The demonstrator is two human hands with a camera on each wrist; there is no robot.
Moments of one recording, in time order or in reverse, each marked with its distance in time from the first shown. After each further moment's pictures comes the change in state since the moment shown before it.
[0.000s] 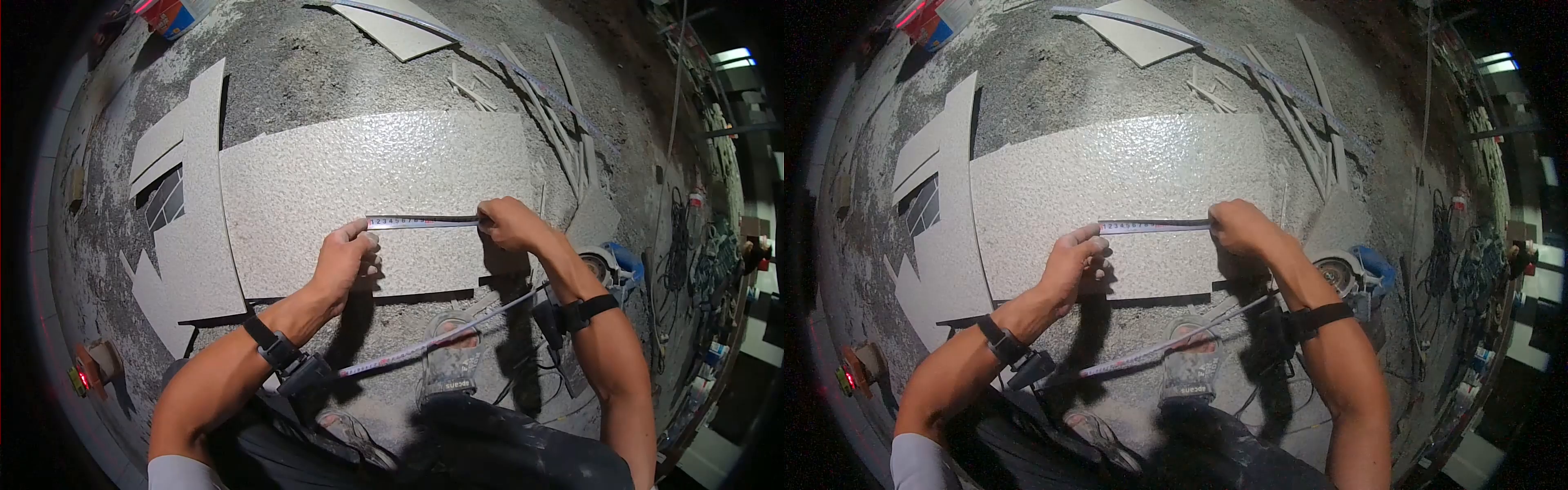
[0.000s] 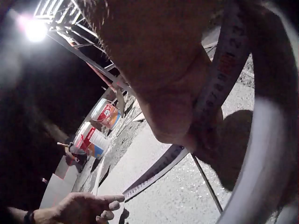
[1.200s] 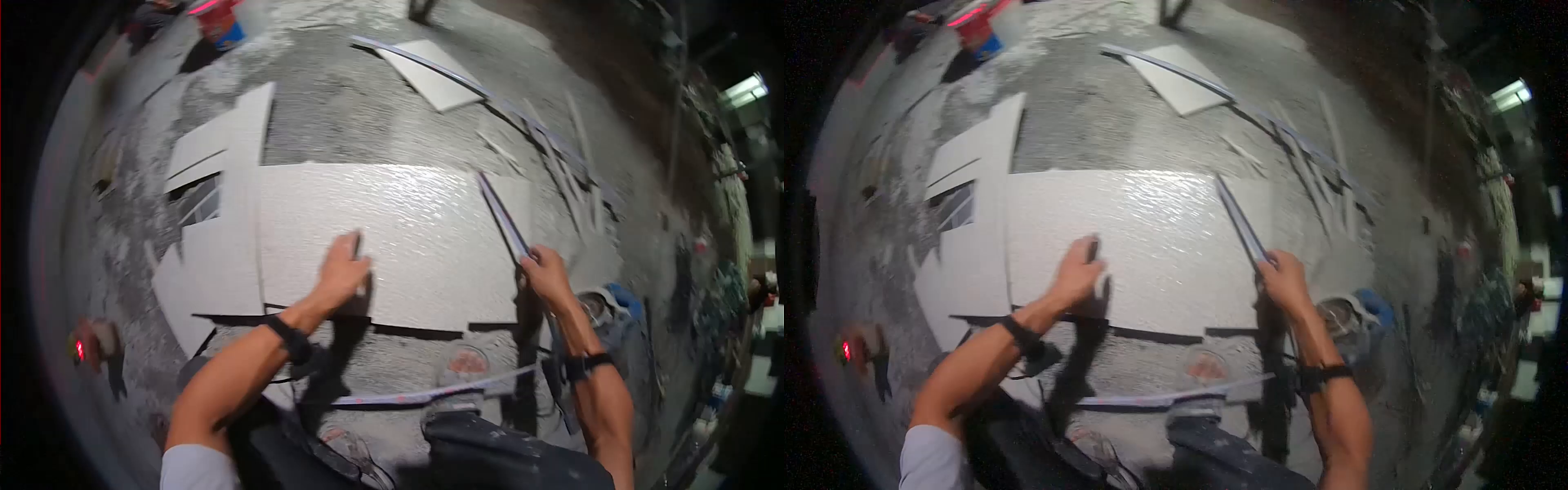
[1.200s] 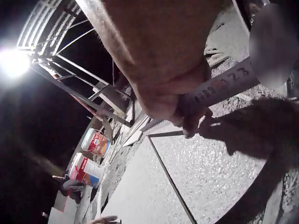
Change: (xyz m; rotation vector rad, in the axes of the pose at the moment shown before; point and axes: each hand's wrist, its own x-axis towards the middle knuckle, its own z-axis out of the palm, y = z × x) left_hand 0.022 -0.013 -0.081 0.974 0.425 0.569; right_hand -0.042 0.024 0.032 0.502 0.575 0.273
